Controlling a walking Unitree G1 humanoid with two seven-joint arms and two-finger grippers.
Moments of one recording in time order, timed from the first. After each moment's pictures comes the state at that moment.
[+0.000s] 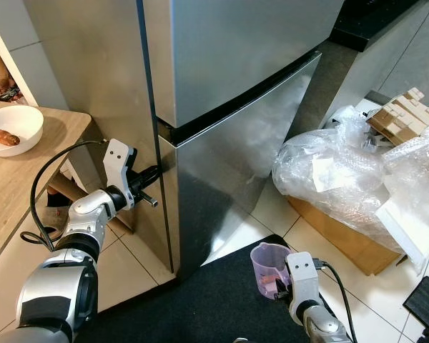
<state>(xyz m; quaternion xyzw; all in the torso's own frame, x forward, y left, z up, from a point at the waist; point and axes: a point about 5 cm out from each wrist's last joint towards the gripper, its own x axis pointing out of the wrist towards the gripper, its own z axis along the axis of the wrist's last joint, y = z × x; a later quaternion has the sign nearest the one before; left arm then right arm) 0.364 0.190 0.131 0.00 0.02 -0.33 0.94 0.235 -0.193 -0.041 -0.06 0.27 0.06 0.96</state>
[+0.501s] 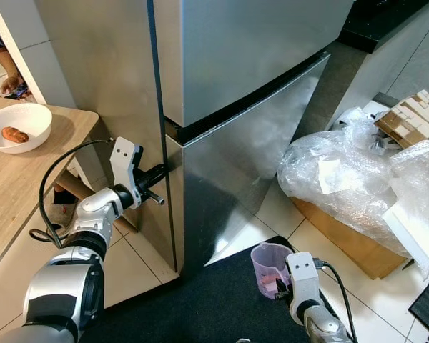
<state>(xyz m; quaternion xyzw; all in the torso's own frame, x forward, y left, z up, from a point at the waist) 0.367 0.170 0.130 -0.03 0.03 -0.36 0.93 0.235 -0.193 -0.041 -0.06 0.27 0.06 0.96</state>
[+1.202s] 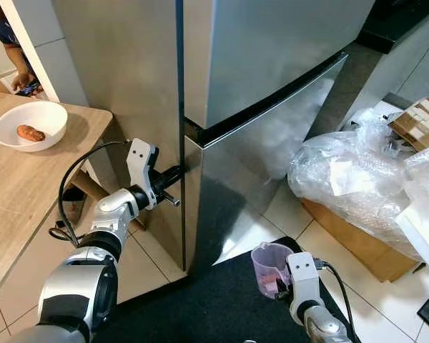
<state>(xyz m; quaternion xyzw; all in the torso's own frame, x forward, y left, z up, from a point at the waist) 0.366 0.142 0.127 -0.04 0.02 -0.39 0.92 0.235 -0.194 -0.041 -0.06 0.27 0.06 0.96</state>
